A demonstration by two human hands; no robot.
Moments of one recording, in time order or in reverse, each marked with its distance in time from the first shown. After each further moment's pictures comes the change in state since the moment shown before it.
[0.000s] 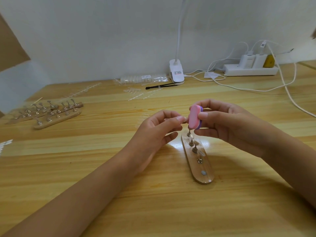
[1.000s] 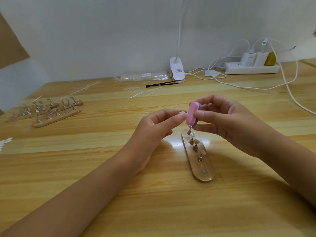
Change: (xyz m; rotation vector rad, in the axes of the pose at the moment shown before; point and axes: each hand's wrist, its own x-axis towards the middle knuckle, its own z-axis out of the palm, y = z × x) left_hand -0.001 -0.002 -0.003 0.186 0.035 0.081; right_hand 0.001 0.006 0.006 -0.080 0.101 -0.105
